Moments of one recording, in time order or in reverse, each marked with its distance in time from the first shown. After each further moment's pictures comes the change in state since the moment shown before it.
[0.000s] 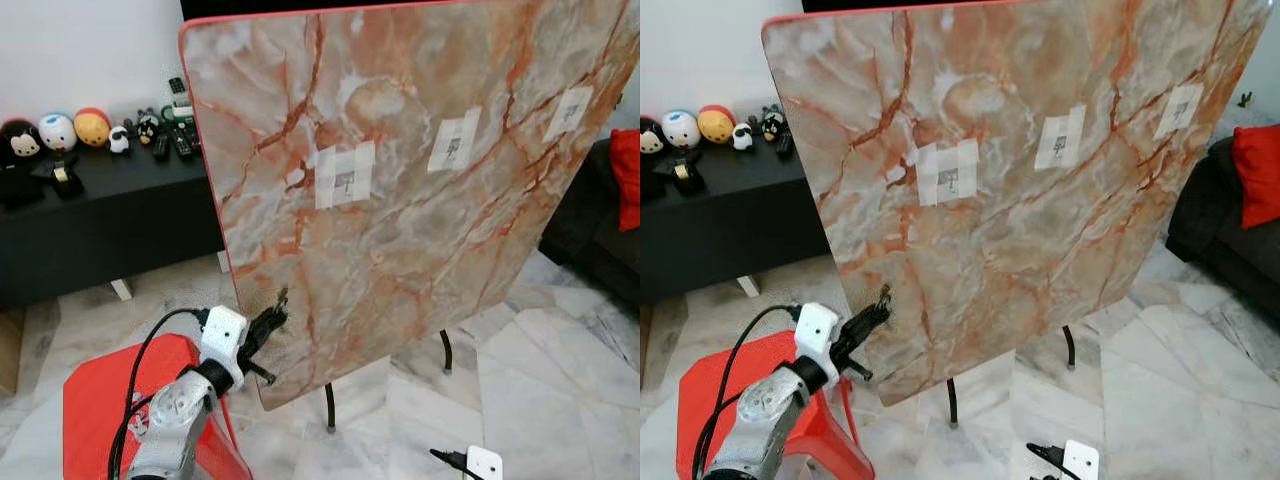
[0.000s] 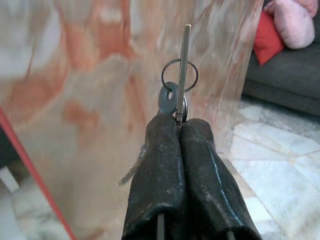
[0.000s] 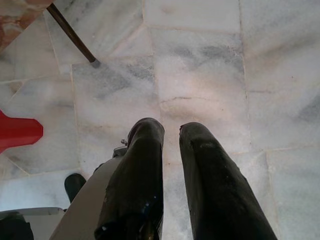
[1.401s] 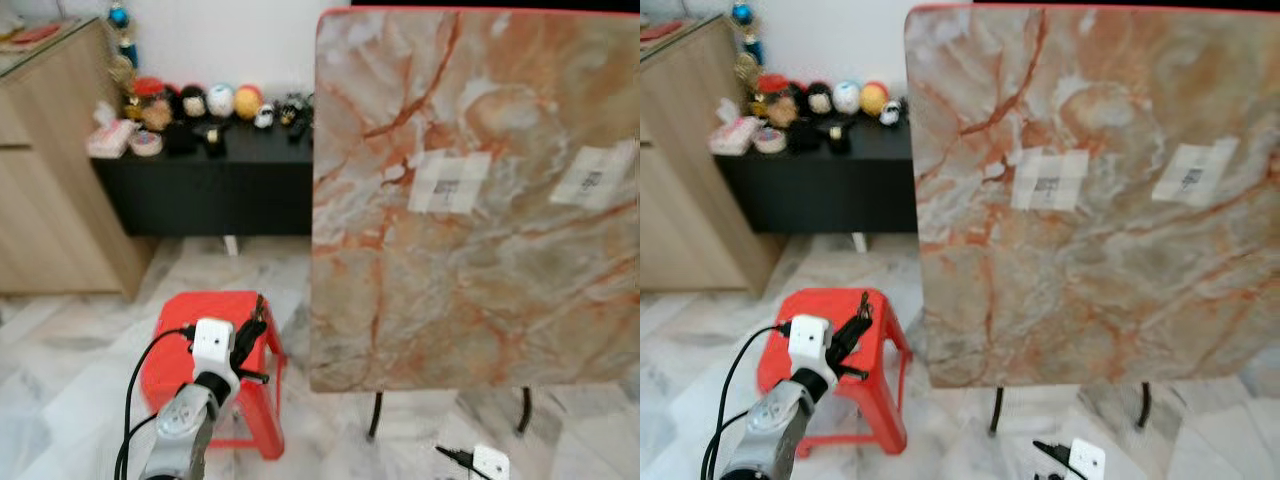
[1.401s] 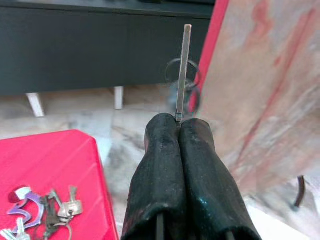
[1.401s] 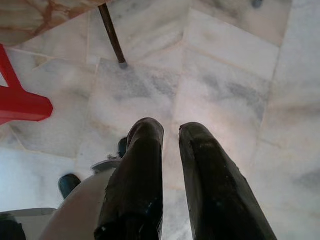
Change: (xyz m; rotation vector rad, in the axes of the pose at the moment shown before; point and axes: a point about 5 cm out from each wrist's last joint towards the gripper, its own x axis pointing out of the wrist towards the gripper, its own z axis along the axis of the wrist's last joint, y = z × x) left arm -0.015 0.012 -0.048 -0.140 0.125 0.259; right arm 0.001 0.001 0.005 0.038 -0.021 -0.002
